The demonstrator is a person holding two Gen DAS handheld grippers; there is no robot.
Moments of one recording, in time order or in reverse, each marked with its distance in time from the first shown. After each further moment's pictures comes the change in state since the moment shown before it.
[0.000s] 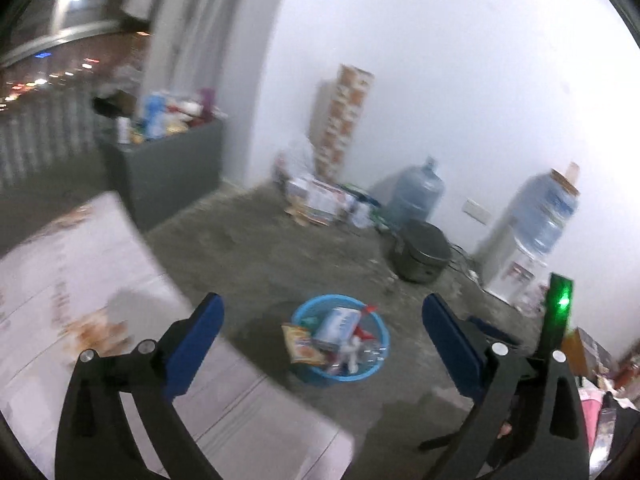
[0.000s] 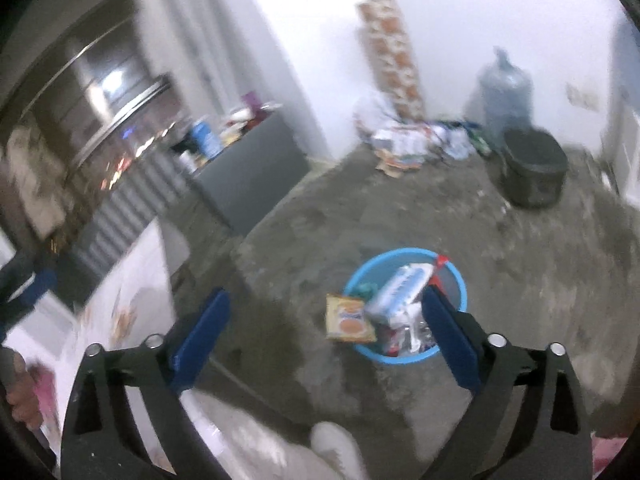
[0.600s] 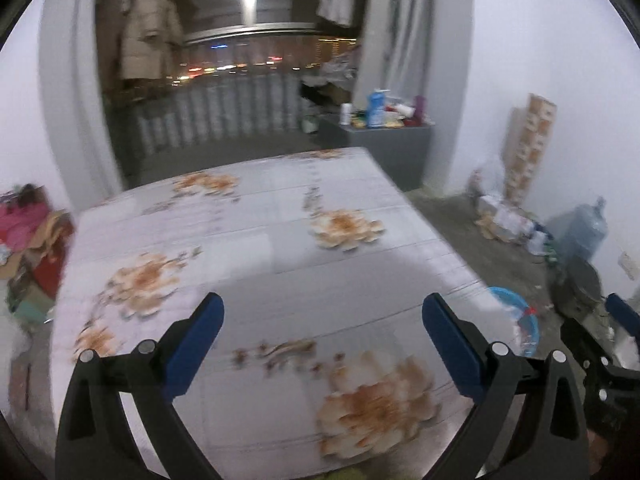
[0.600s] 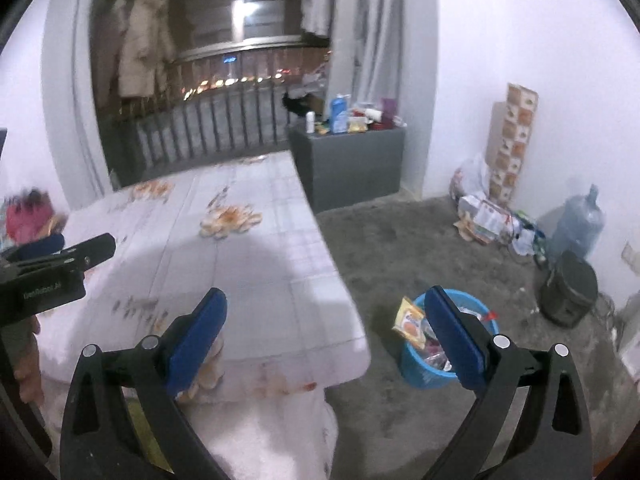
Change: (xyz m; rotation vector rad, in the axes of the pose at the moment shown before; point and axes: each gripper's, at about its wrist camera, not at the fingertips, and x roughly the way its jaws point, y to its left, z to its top) left arm -0.126 0.050 -0.132 -0.244 -0.032 0.685; right arm -0.062 0.147 -0.086 -0.537 -0.039 0.113
